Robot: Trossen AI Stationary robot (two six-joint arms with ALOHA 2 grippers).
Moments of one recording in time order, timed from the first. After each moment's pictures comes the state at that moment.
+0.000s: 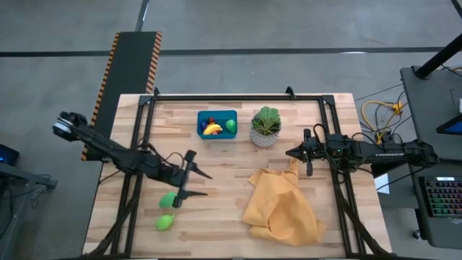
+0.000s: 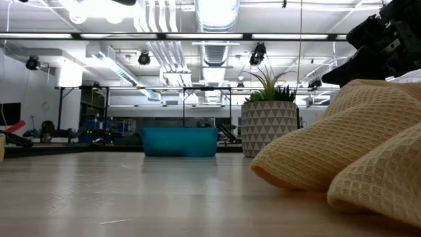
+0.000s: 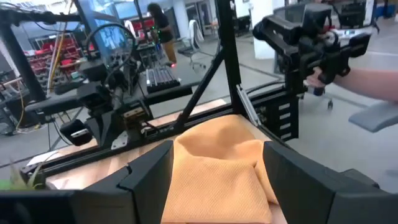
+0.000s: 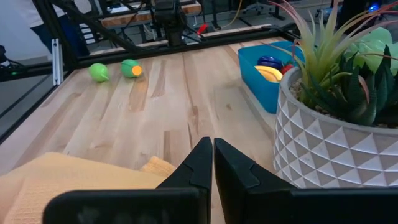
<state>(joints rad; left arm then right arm) -0.43 1.05 0.59 0.45 -0.17 0.19 -0.07 0.37 0.11 0.02 -0.02 0.13</state>
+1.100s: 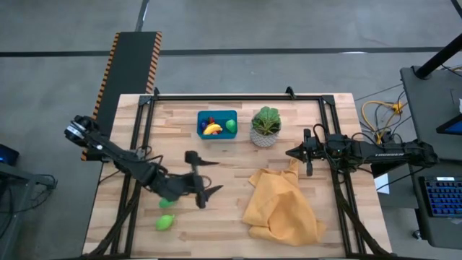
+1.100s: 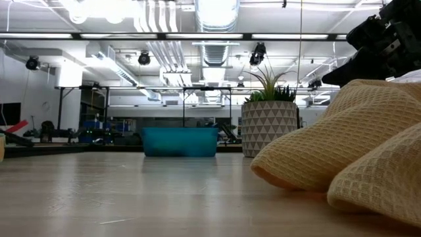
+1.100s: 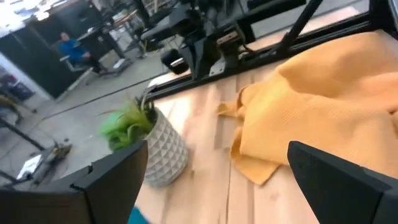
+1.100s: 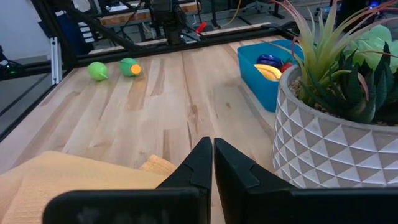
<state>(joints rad) -0.54 1.33 0.89 0.08 -0.81 0.14 -0.07 0.37 0.11 0.01 -0.02 0.13</state>
